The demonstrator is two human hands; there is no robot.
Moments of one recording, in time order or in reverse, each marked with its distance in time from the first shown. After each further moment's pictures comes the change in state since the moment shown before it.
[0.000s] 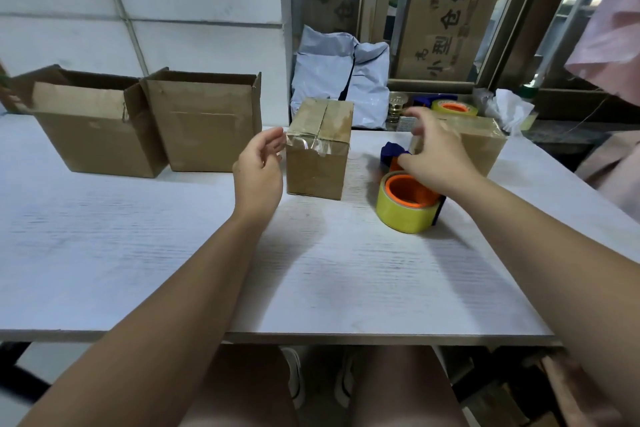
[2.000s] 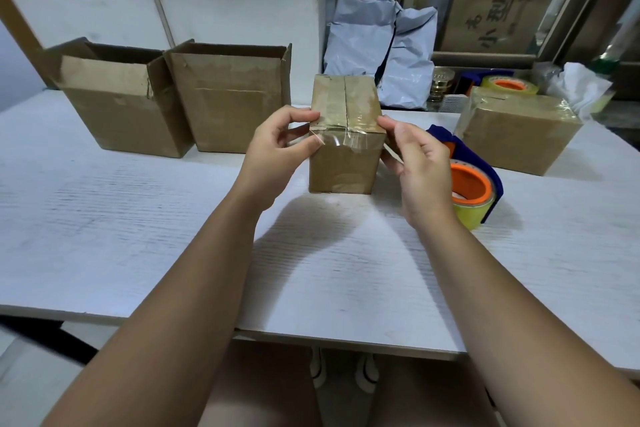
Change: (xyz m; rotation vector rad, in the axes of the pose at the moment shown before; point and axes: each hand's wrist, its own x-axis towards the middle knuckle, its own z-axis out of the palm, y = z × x) left_hand 0.005 0.019 -0.026 -0.040 -0.273 -0.026; right_hand -0.027 -0.041 0.087 1.035 0.079 -0.041
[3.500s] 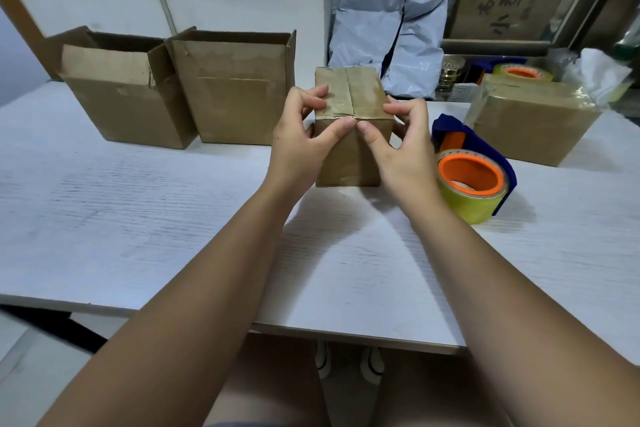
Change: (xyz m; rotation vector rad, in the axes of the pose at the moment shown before) left_hand 0.008 -0.019 0.025 0.084 0.125 0.140; right_hand 0.006 0.007 0.017 -0.286 0.010 -0.098
